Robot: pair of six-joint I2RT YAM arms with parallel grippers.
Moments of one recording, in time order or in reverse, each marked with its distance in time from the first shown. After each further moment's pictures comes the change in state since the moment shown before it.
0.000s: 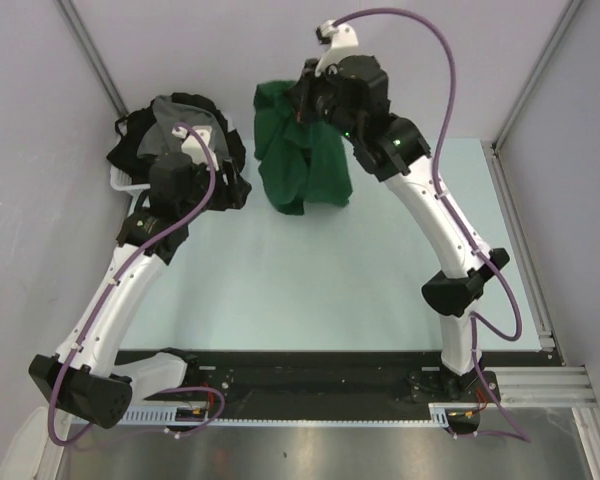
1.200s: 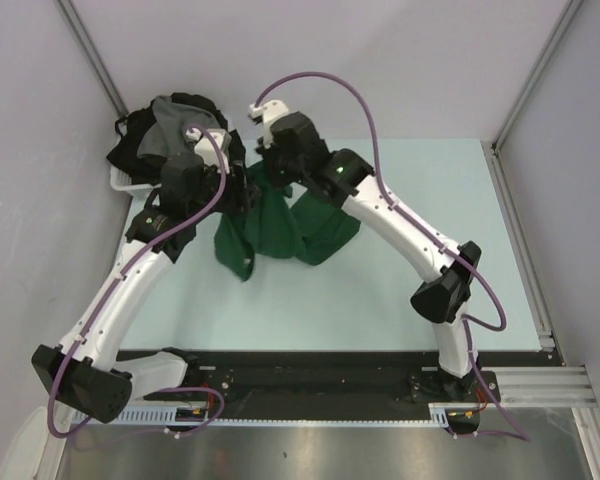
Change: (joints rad) left arm -0.039 0.029 -0.003 -0.008 0.008 0.008; right arm 0.193 0.031 -0.272 -0.179 0.112 -0.184
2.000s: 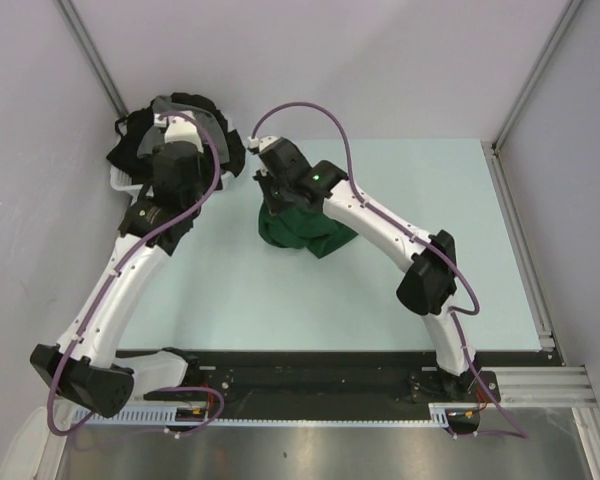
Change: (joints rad) left arm -0.003 0.027 0.111 -0.023 -0.521 0.063; right arm -0.042 0.106 -0.105 -0.055 -0.104 0.133
